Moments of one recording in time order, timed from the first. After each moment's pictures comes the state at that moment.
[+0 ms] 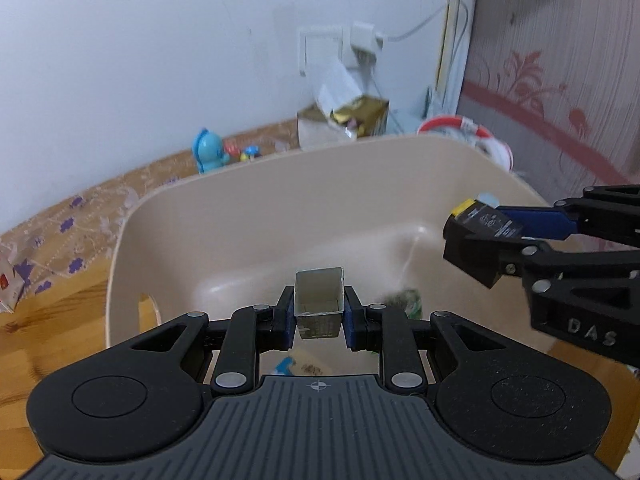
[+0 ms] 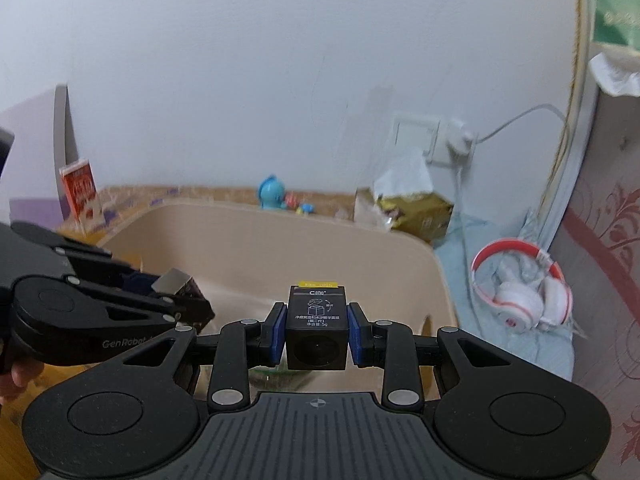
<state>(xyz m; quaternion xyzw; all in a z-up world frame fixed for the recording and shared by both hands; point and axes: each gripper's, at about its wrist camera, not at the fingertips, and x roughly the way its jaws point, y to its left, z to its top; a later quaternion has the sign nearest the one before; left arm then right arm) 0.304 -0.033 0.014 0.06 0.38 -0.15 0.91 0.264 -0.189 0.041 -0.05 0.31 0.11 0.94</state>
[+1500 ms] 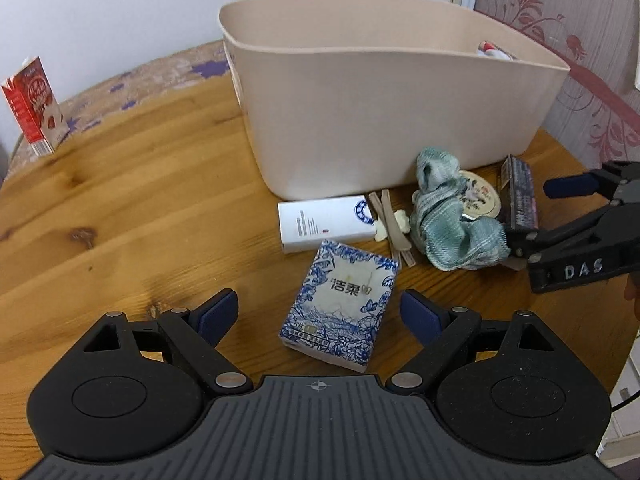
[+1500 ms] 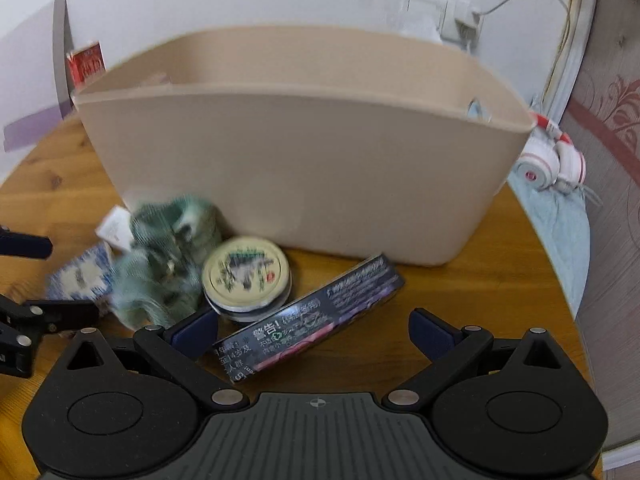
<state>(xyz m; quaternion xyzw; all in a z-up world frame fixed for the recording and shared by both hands) 0.164 0.042 -0.057 0.06 0.44 -0.12 0.89 0.182 -0.156 -0.053 -0.05 0.43 0.08 0.90</state>
